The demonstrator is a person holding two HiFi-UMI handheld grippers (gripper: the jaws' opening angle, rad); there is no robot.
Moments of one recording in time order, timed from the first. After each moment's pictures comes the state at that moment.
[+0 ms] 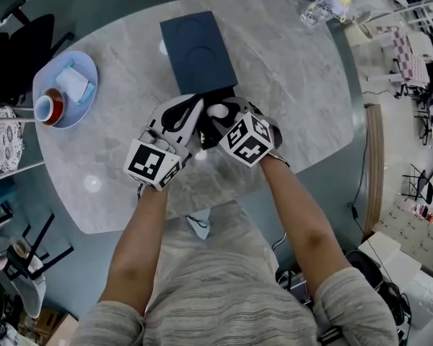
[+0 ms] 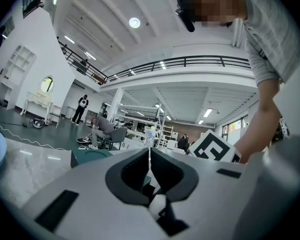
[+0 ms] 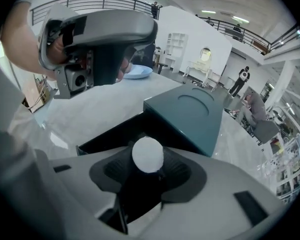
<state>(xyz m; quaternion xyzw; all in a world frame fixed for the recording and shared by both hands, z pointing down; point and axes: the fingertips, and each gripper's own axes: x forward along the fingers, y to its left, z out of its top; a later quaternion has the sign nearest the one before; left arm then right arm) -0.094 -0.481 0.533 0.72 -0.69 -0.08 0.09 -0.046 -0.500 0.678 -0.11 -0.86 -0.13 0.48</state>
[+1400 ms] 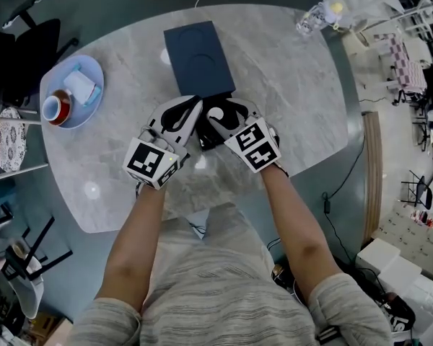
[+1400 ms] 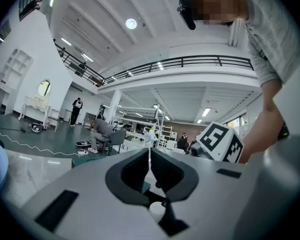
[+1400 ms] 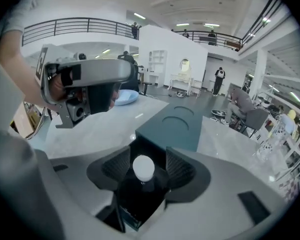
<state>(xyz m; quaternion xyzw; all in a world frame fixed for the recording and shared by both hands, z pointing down) -0.096 -0.476 0.509 0.72 -0.68 -0.07 0.07 -0.056 -0.502 0.620 -0.05 -0.92 -0.05 0.39</state>
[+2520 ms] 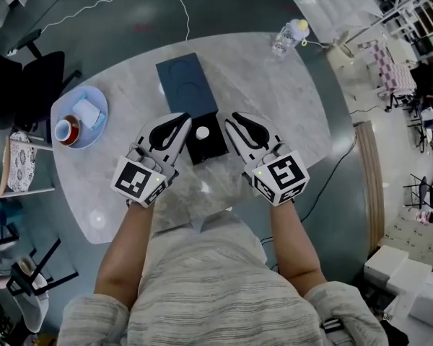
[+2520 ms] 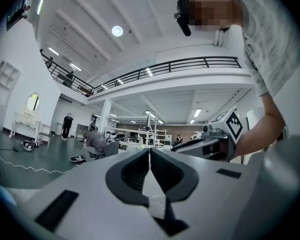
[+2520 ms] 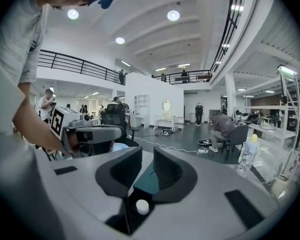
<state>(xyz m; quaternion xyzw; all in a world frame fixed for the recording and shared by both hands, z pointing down) -0.069 -0.463 0.402 0.74 -0.67 -0.06 0.01 -0.006 -0.519 0.417 0.03 -0.99 -0.01 0.14</state>
